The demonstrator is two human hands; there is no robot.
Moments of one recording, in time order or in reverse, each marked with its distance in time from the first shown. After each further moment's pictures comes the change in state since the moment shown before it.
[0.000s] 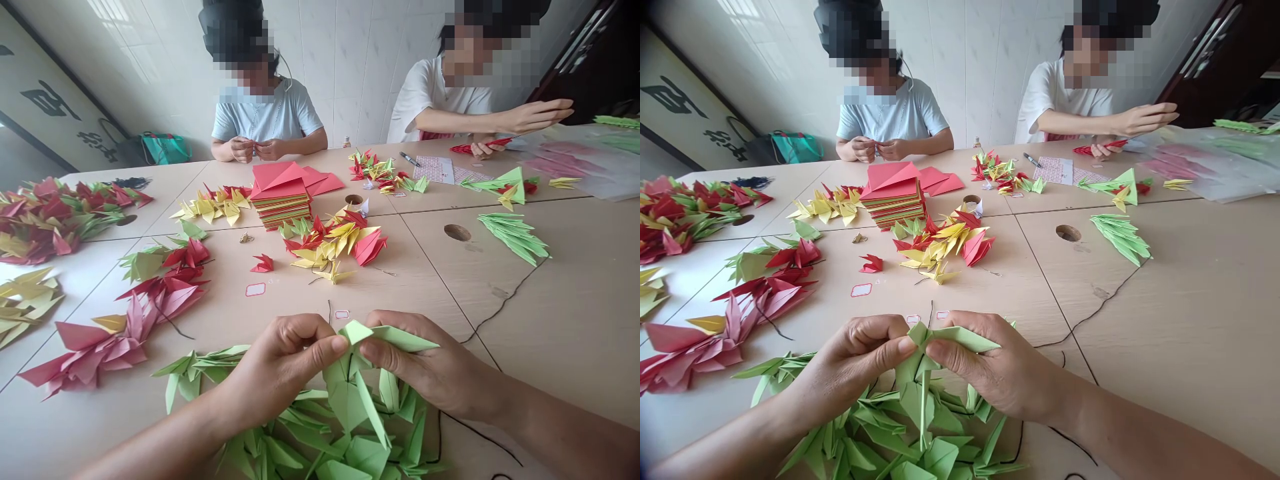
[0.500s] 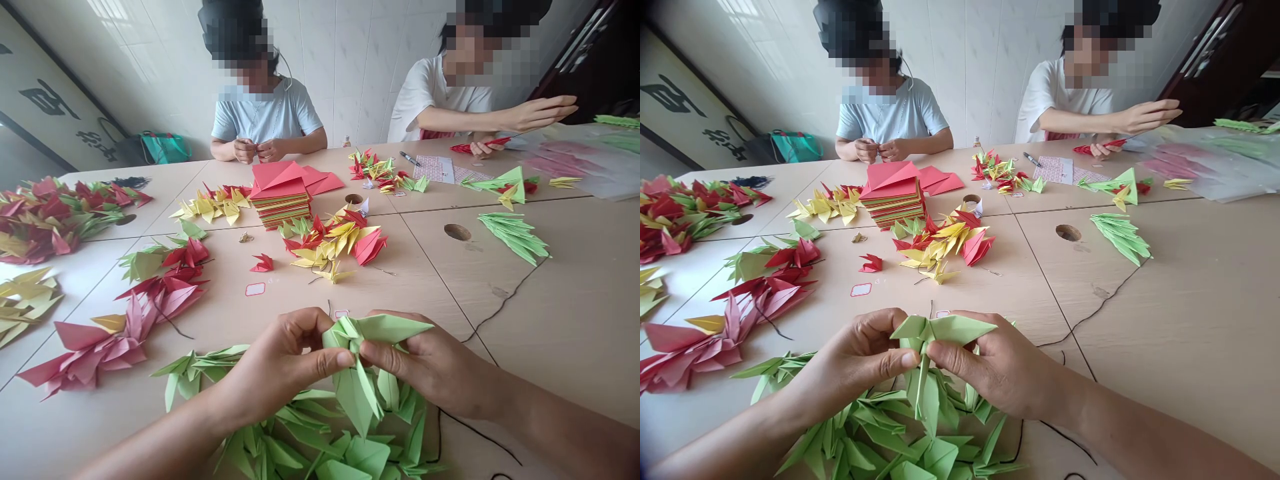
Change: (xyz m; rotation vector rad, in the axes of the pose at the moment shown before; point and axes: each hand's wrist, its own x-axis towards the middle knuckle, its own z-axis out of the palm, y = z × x) left_hand 0.001 -0.005 -0.002 -0.165 -0.026 -0.089; right_hand 0.001 0.003 -0.001 0.001 -0.044 0.017
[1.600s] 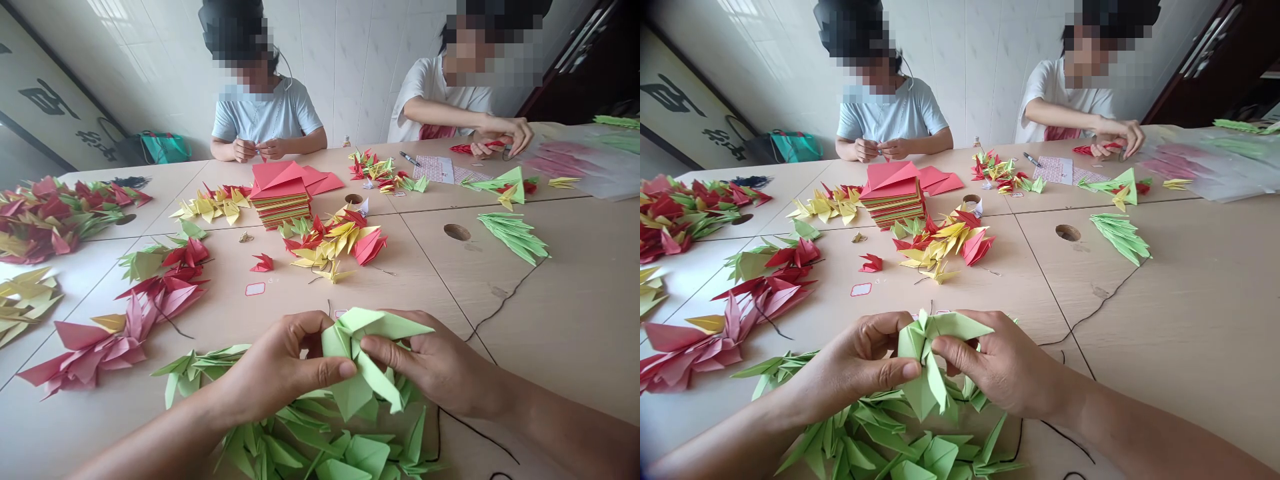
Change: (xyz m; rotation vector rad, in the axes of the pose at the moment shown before) left_hand 0.001 0.003 -0.003 0.103 -0.063 0.006; right_hand -0.002 -0.001 -0.001 0.078 0.040 0.078
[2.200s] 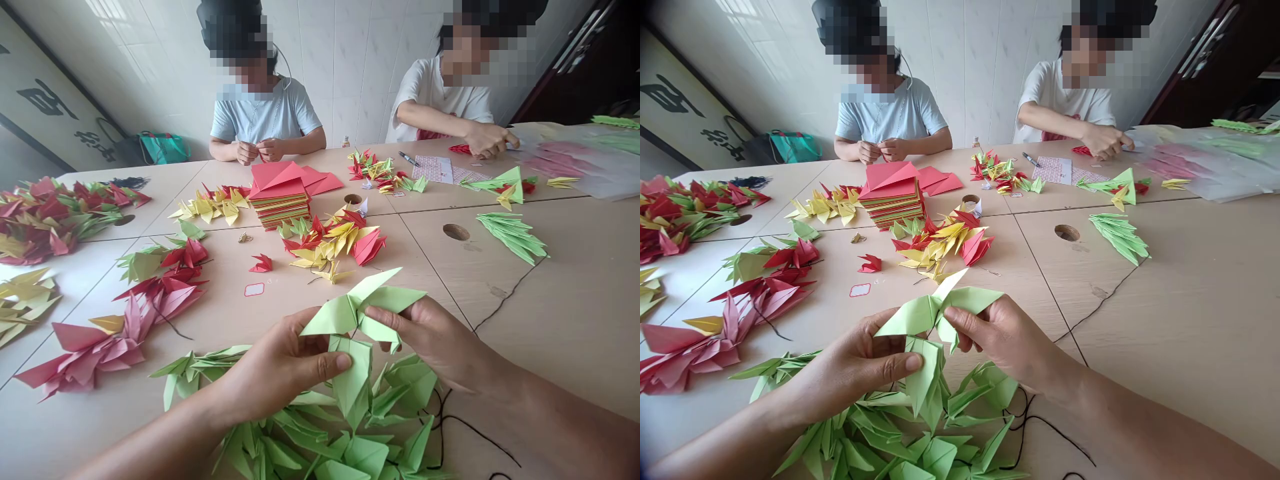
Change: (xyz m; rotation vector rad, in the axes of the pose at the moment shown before) left_hand 0.001 0.005 0.006 -0.307 -0.124 -0.036; right_hand 0.011 0.013 -0.010 0.101 0.150 0.040
